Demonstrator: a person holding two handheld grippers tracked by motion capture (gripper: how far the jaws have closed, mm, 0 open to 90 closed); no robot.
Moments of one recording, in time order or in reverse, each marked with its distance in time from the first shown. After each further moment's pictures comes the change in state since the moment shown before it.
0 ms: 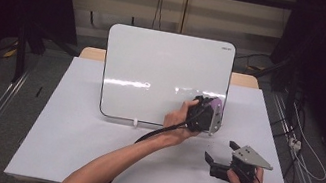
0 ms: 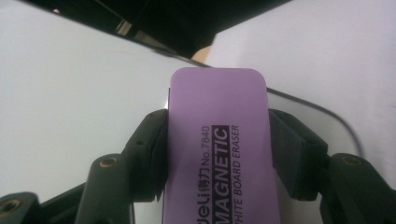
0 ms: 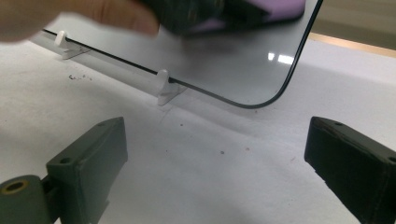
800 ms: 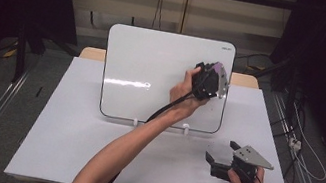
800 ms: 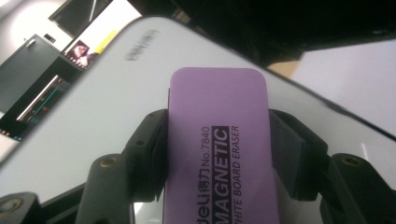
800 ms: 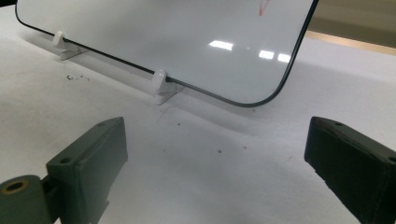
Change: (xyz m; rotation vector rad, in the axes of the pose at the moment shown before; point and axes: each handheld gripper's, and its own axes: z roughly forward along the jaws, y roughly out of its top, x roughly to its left) left arm 0.079 0.027 0.016 0.024 0.149 -0.155; right arm -0.002 -0.001 0.000 -0.001 -0.001 0.009
